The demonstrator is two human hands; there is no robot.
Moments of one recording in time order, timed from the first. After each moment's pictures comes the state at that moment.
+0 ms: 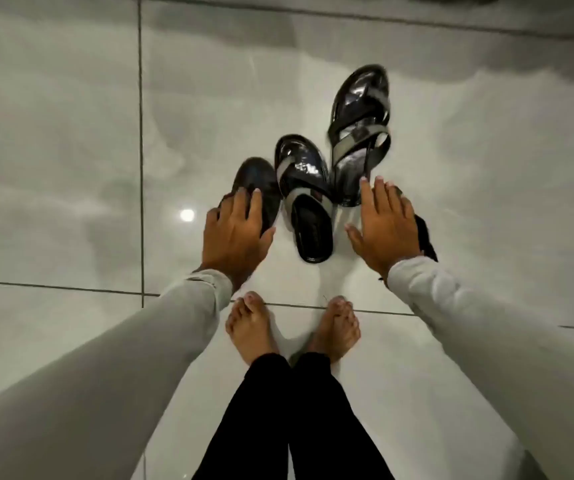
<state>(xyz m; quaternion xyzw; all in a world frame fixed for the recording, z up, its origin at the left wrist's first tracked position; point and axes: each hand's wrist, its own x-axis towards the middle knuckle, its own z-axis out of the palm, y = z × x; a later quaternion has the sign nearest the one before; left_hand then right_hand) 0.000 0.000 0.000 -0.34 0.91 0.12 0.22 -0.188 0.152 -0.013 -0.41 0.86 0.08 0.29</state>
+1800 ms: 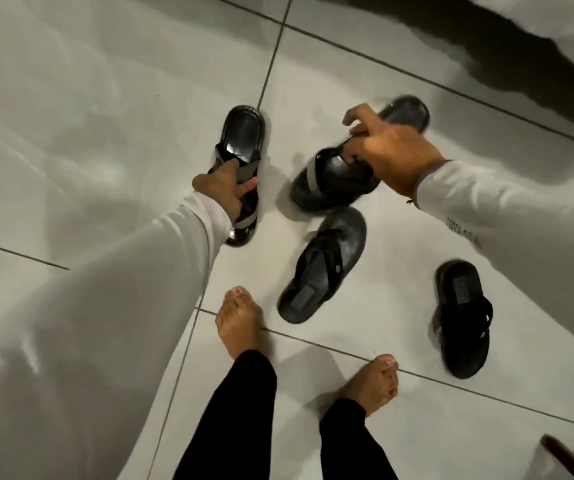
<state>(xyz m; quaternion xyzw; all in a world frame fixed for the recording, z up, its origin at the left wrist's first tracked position) 0.096 -0.130 0.022 -0.80 0.36 0.43 0.23 -0.178 -0.152 0.011 -0.68 0.67 0.07 0.28</state>
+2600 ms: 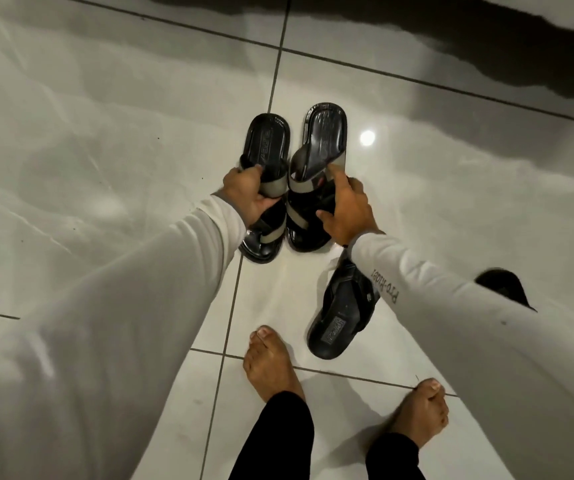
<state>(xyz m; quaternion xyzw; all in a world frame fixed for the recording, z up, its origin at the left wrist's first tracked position) 0.037 -0.291 -0.082 -0.68 0.10 0.72 -0.07 -0.074 -0.158 -0.070 -0.29 0.85 -0.11 0.43</state>
